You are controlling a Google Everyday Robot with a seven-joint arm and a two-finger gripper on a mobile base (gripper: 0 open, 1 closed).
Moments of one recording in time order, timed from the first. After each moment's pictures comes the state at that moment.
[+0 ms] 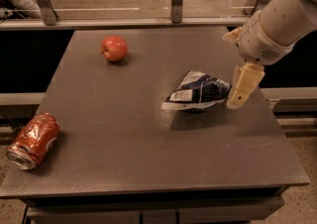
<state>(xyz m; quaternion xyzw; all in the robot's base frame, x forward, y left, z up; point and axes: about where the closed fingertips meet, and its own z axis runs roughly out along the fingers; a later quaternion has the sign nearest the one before) 0.535 -0.173 0.909 -0.67 0.71 -0.01 0.23</state>
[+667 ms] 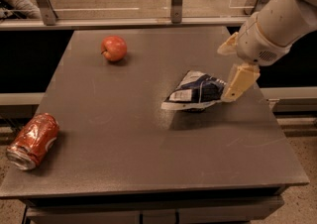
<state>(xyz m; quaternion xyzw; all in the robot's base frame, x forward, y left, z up) 0.537 -0.171 0.905 -0.67 0.71 -0.01 0.23</state>
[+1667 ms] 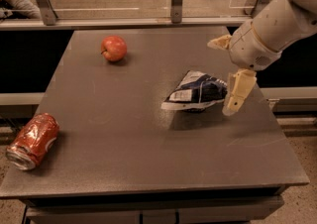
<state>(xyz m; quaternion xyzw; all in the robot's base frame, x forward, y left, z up) 0.532 -0.149 0.890 -0.72 0.65 0.06 0.25</state>
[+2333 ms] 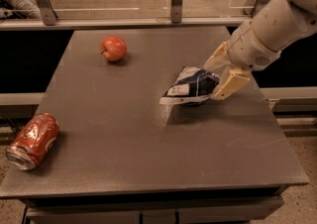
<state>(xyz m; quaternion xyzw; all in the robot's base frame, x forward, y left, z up) 0.531 -0.147 0.890 -0.72 0.65 0.06 0.25</state>
